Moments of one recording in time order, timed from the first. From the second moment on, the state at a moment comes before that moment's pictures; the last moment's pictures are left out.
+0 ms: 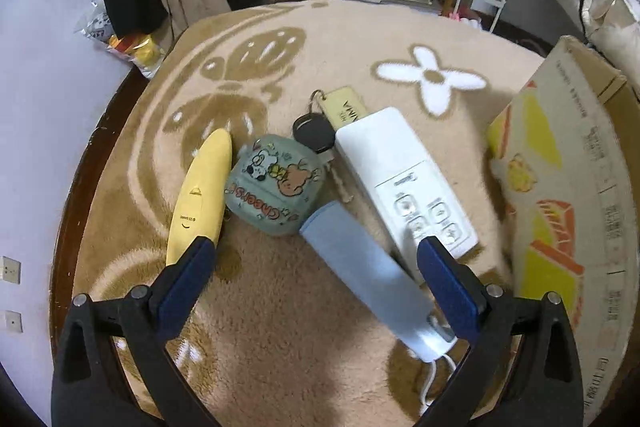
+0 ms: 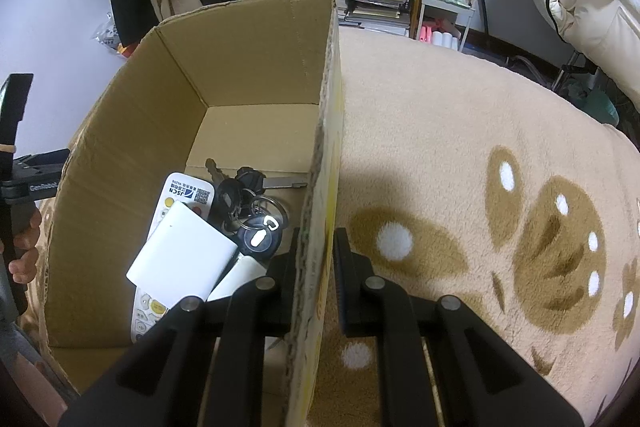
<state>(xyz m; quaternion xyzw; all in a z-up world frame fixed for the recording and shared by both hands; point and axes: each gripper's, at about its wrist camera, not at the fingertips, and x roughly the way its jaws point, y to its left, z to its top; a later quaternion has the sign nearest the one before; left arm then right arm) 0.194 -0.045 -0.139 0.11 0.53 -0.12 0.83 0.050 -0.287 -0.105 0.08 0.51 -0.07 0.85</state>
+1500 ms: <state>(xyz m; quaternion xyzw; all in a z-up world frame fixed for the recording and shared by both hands) 0.170 -0.053 -0.144 0.13 0.56 -0.11 0.81 0.050 -0.289 -0.105 0.08 0.51 -0.07 0.85</state>
